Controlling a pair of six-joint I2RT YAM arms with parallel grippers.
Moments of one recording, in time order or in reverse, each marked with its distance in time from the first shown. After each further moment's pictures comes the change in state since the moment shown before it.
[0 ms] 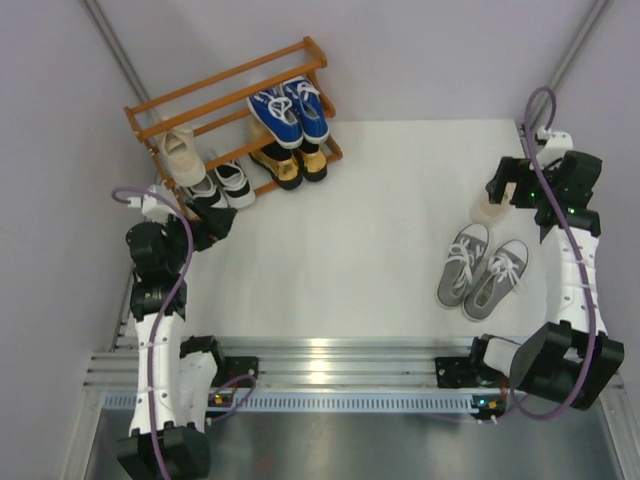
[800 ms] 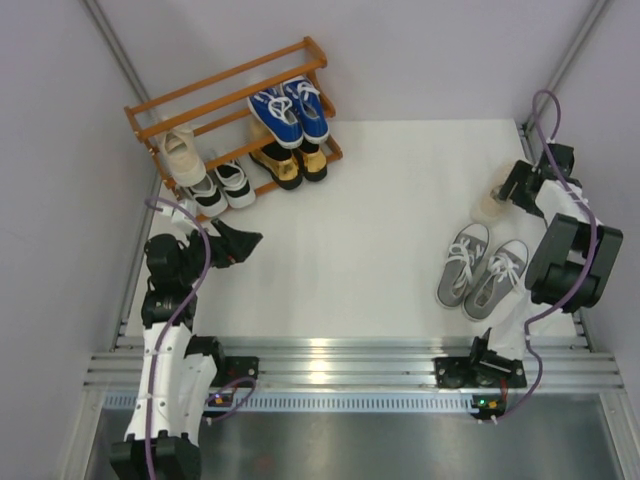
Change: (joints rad) left arm -0.121 -0.087 -0.162 -0.003 0.193 0.040; right arm -0.038 0.595 0.212 0.035 0.422 0.322
